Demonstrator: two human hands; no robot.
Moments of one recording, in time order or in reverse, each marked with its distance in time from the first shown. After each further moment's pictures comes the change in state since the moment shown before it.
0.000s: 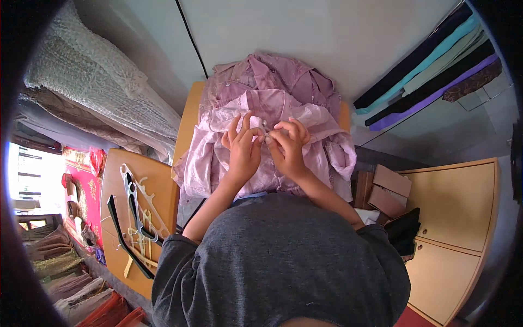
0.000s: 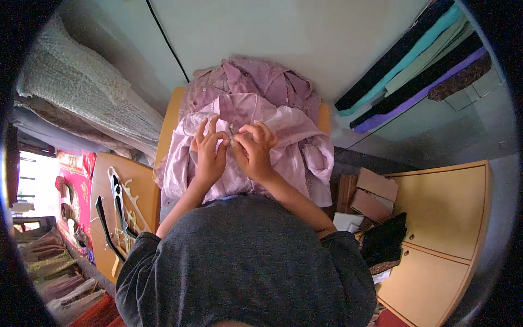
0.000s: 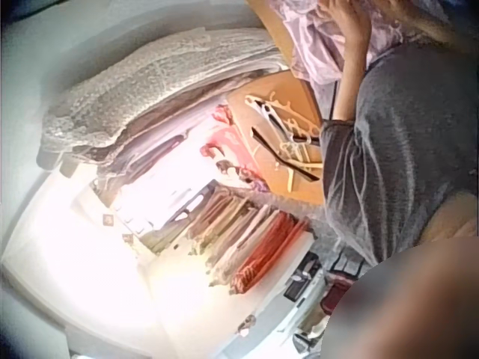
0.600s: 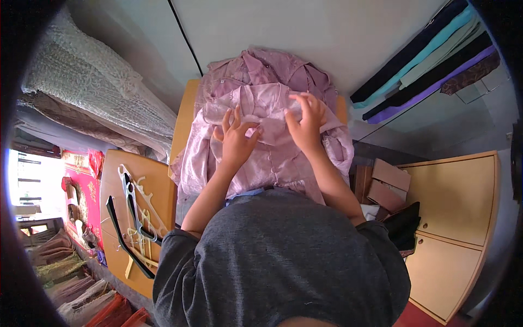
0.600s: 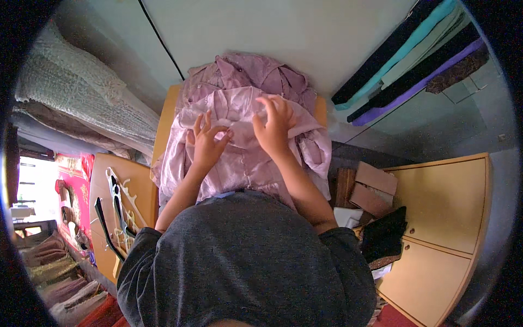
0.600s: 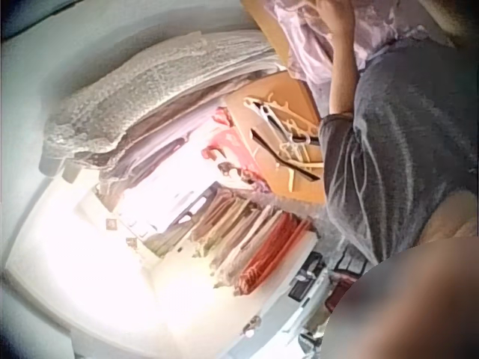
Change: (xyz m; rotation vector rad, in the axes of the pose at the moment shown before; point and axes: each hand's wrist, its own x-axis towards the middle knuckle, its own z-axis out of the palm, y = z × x) left_hand 0.005 -0.038 0.027 0.176 -0.004 -0.060; right_hand 0.032 0.047 -0.022 -0.148 0.066 0.161
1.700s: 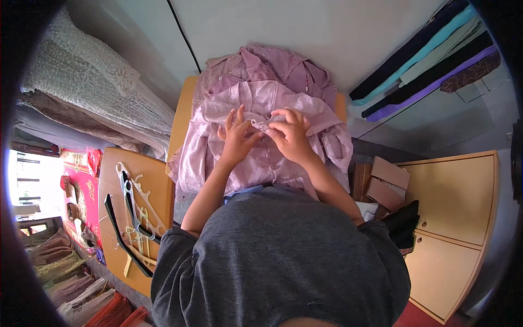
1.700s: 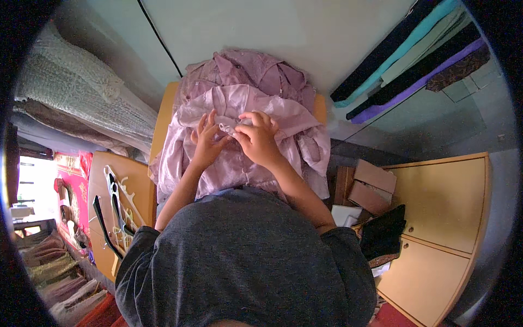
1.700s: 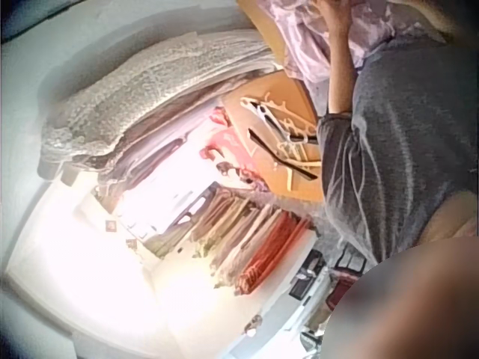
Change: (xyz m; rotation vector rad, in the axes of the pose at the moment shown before) left_hand -0.009 -0.013 0.008 -0.236 -0.176 -0.037; right_hand -0.032 -0.014 0.001 0.134 -0.316 -0.071
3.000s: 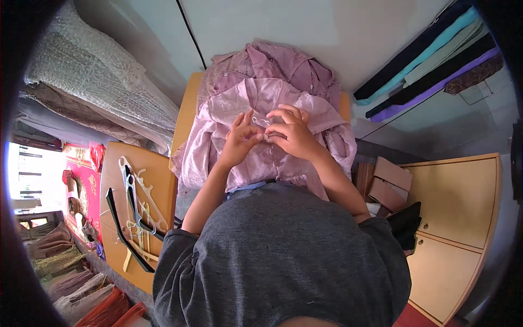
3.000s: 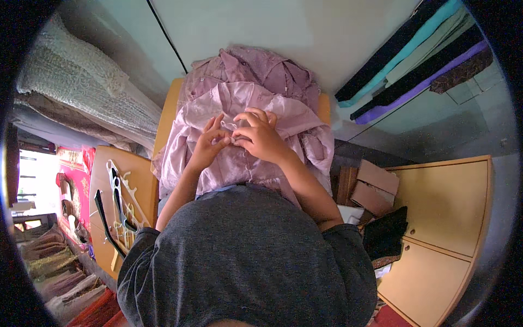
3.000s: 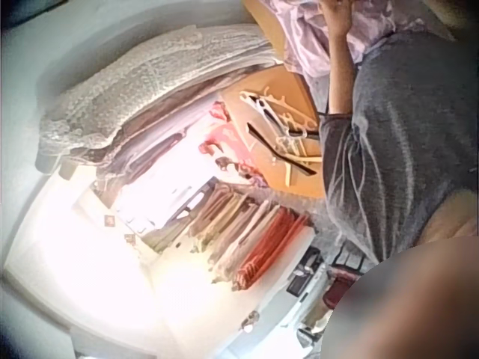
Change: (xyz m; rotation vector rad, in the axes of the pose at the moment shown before) left_hand -0.014 0.003 -0.020 -0.327 -0.192 -0.094; right_hand 0.007 -0.004 -0.017 -0.017 -0.272 -0.207
